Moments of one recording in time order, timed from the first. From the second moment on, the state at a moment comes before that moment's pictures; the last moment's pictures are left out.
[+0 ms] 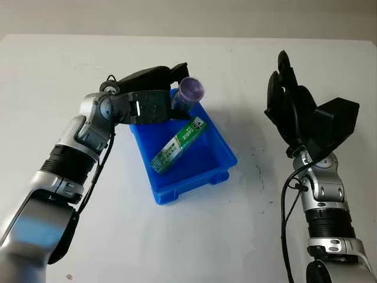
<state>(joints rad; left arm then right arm) -0.95 0.46 -0.34 0.50 0.53 -0.09 -0.44 -0.51 -0.27 -0.17 0.29 0.11 0.04 0.17</state>
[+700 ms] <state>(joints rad) -0.94 0.51 -0.39 0.38 0.73 -0.01 -0.41 -0.51 -0.27 -0.16 0.30 0.11 0.04 0.17</state>
